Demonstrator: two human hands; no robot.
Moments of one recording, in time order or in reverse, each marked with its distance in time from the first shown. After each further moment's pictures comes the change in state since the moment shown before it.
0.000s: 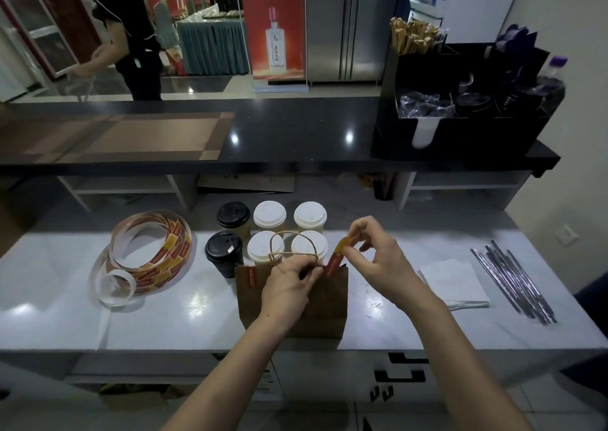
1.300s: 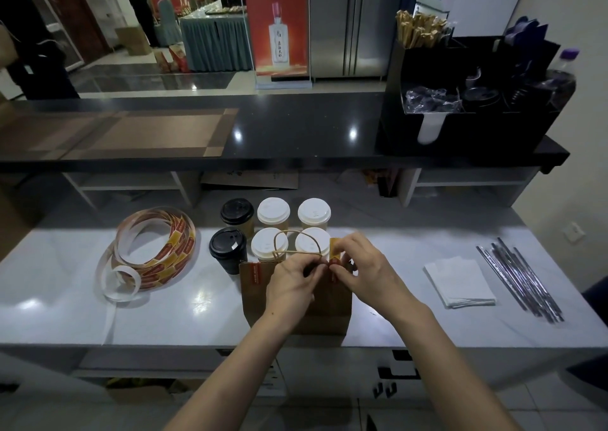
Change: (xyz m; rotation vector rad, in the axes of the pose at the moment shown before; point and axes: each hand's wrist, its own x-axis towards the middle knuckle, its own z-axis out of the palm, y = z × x) left_hand 0.000 -0.006 0.004 -0.009 0.033 0.003; right_hand 0.001 0.041 0.038 -0.272 -0.026 -0.248
